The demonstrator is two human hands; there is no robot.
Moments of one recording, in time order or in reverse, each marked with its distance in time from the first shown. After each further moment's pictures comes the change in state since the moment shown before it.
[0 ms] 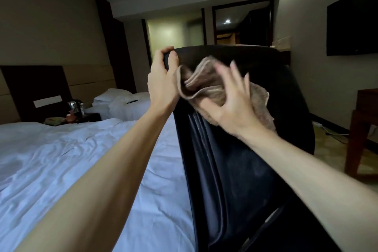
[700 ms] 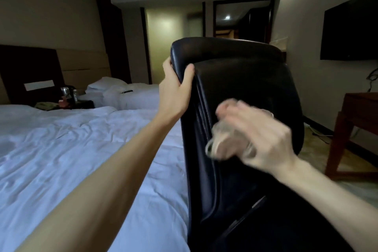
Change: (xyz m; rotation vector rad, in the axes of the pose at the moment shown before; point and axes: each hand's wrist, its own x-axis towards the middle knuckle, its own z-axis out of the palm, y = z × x) left_hand -0.044 -0.026 -0.004 -0.046 -0.146 0.012; right_hand -0.096 0.036 -0.052 -0.406 0.029 -0.678
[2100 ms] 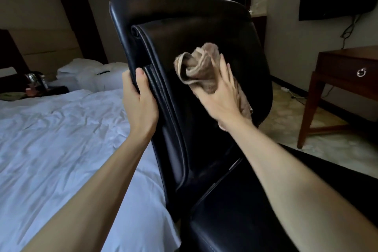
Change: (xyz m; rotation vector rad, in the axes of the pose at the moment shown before) left_hand -0.090 -0.024 0.027 -0.070 0.226 -0.061; right_hand -0.002 0.013 0.052 0.336 -0.197 0.989
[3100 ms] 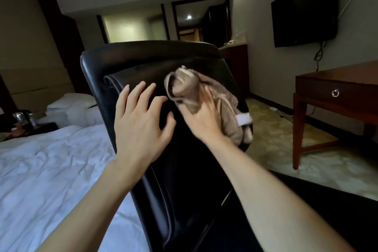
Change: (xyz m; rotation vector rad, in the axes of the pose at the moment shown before) left_hand 0.012 0.041 0.019 0.900 -0.173 0.842; right_hand 0.040 -0.004 -0.013 -0.045 0.060 0.030
